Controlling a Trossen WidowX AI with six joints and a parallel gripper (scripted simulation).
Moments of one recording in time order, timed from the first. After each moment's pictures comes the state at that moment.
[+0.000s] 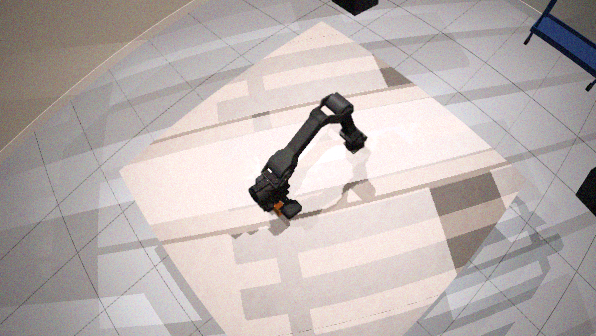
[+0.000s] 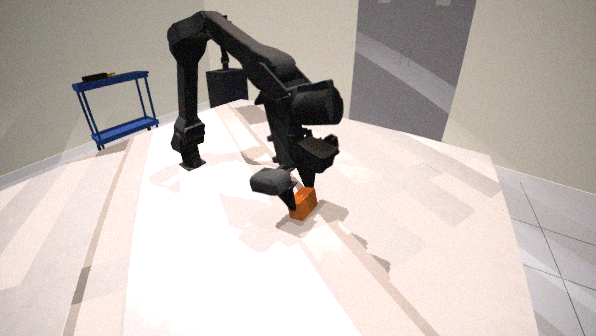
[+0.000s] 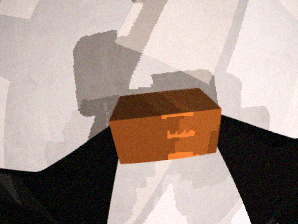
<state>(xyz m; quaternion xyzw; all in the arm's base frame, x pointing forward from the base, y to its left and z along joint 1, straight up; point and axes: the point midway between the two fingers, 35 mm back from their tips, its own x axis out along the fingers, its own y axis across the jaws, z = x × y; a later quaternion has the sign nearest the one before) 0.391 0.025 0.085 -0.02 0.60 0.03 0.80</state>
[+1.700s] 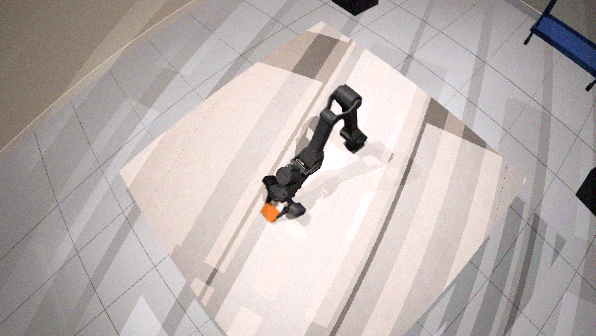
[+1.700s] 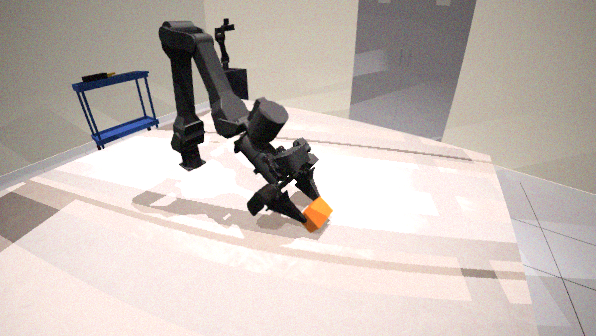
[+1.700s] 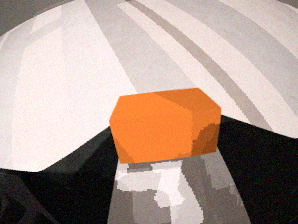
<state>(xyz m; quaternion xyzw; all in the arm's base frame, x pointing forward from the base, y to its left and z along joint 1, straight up) 0.400 0.025 0.055 -0.01 0.30 0.03 0.95</state>
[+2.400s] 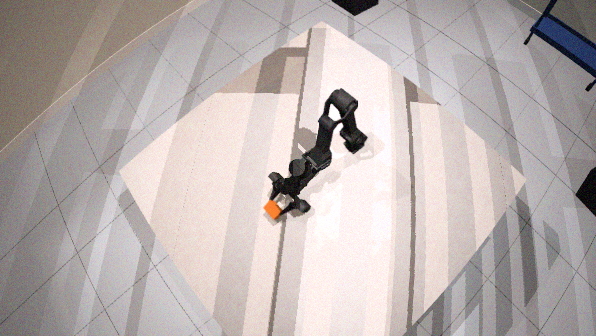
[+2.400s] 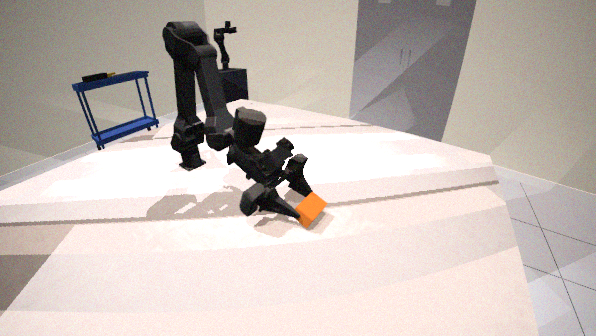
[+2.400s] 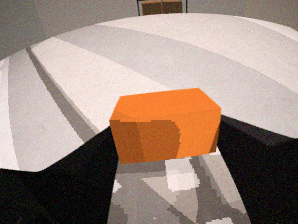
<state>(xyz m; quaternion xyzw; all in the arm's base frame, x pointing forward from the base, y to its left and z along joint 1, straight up) 0.381 0.024 0.053 -0.01 0.19 0.03 0.98</state>
